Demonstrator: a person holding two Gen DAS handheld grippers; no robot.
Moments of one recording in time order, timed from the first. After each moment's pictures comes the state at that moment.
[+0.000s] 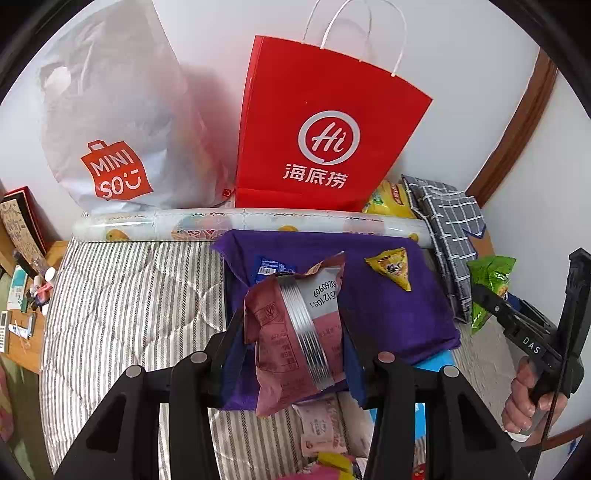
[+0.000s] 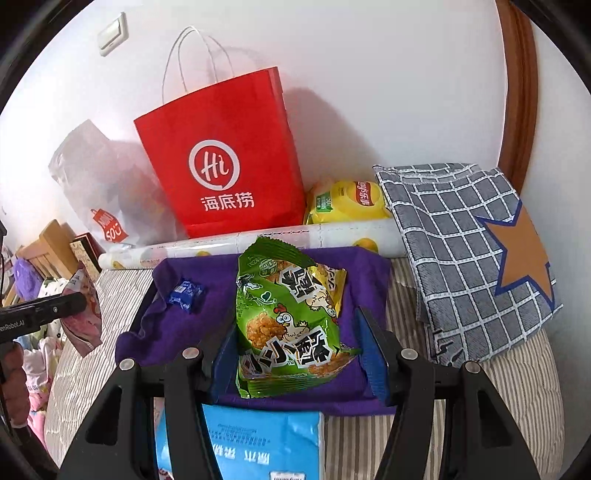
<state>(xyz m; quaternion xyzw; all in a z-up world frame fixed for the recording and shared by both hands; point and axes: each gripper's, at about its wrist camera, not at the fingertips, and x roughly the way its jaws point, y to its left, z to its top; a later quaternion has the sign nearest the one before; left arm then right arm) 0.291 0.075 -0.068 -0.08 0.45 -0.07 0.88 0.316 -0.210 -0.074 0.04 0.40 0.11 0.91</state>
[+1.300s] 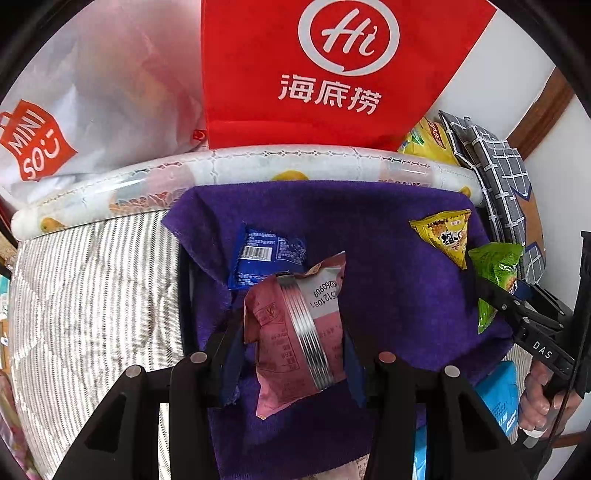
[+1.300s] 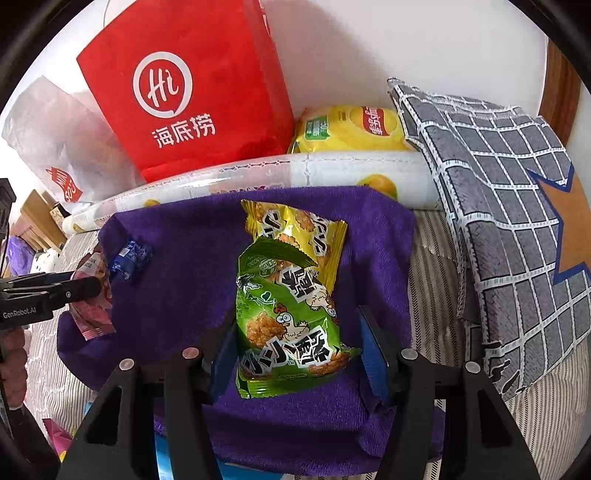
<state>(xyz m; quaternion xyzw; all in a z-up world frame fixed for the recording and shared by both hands) 0.374 0.041 -0.158 -0.05 0.55 -0.07 0.83 0.384 -0.213 -0.168 0.02 0.49 0.12 0.86</state>
